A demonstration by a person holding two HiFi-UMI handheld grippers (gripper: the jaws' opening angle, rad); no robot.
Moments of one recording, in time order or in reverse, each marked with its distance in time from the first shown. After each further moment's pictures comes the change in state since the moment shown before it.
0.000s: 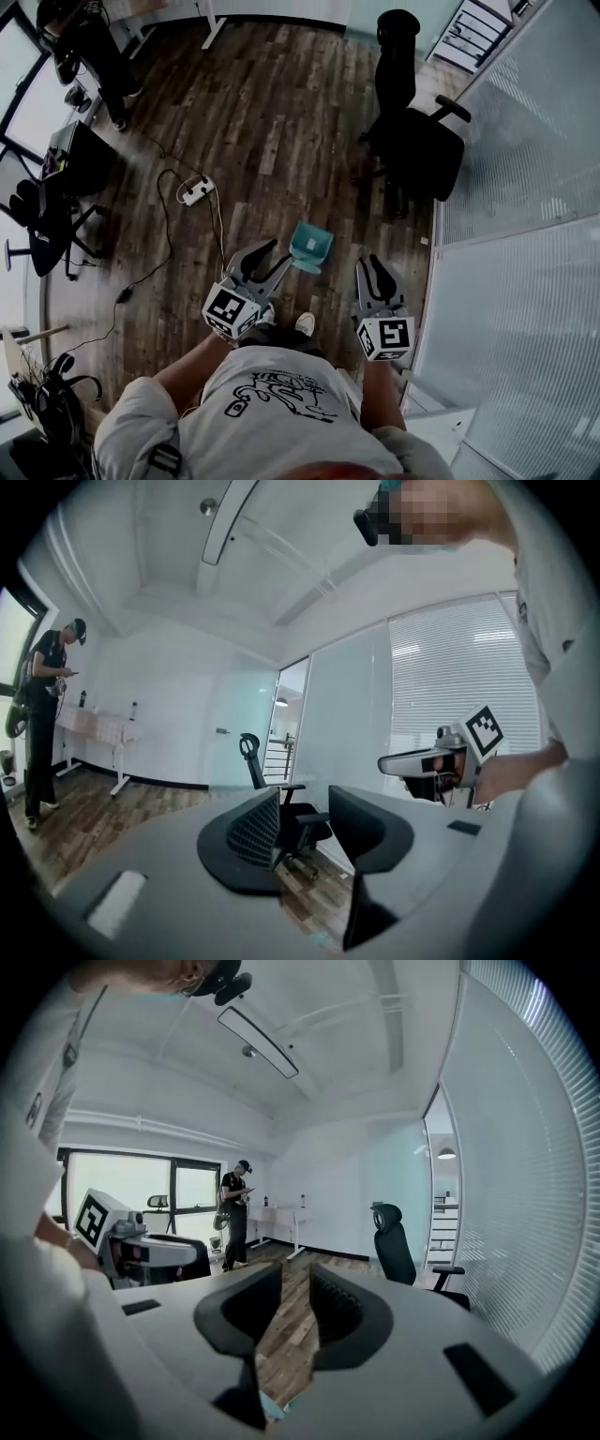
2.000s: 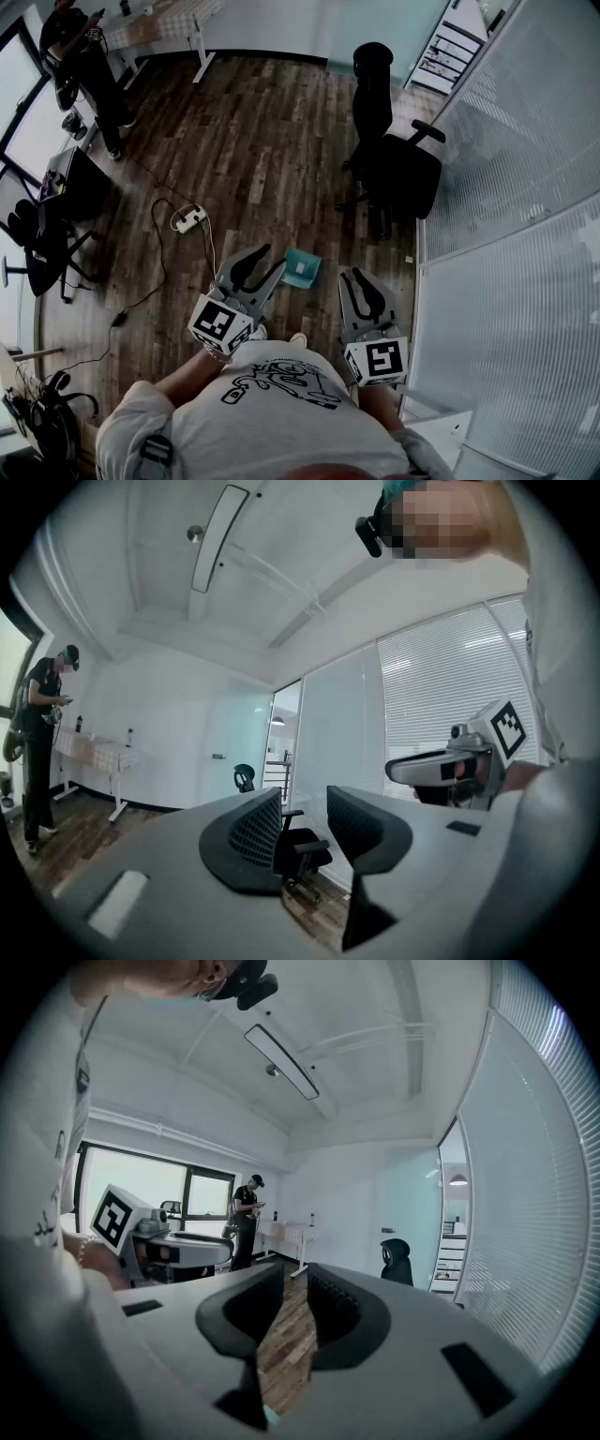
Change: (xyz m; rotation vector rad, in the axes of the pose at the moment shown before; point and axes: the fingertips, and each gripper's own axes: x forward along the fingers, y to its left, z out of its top) left arm -0.044 -0.043 0.121 0.056 -0.115 -0.005; right arm -0.069 0.061 0.121 -0.124 -0.096 0.029
